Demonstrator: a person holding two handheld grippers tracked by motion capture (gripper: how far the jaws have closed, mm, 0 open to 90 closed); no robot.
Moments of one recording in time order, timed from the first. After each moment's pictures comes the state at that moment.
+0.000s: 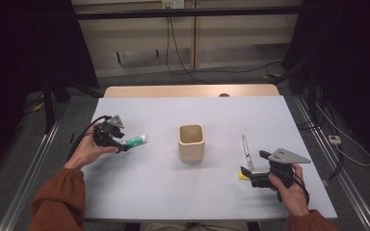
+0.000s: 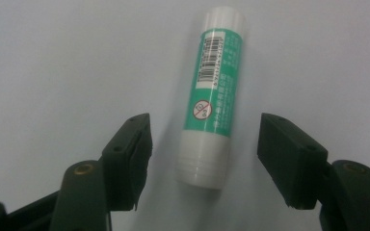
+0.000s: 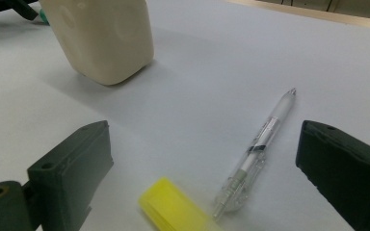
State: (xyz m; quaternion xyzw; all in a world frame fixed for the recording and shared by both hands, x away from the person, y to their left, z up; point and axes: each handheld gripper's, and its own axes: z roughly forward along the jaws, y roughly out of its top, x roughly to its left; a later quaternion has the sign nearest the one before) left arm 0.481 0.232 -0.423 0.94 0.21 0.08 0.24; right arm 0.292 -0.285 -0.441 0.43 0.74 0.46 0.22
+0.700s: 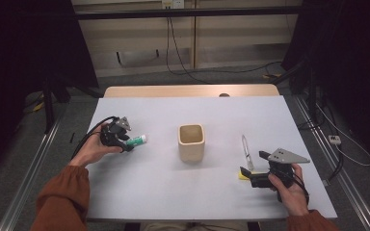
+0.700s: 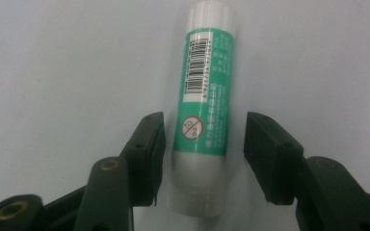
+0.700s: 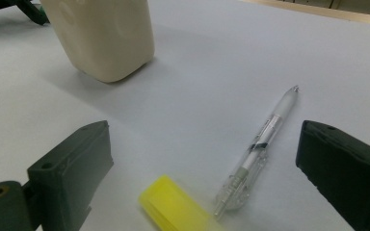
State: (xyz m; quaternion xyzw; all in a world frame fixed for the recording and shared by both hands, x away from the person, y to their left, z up) left arm 0.487 0.216 -0.430 0.96 0.18 0.07 0.20; right arm 0.293 -0.285 -0.443 0.43 0.74 0.46 0.22
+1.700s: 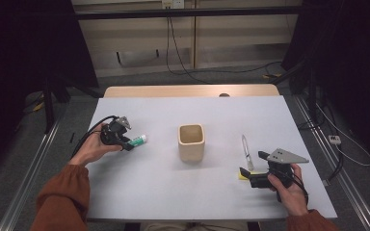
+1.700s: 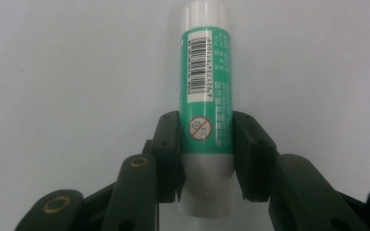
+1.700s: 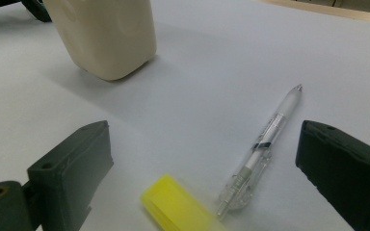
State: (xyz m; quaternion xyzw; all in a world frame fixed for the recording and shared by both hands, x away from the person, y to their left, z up) left arm 0.488 0.215 -0.429 0.96 0.21 0.05 0.20; right arm 0.293 -0.284 -0.444 0.43 0.75 0.46 0.21
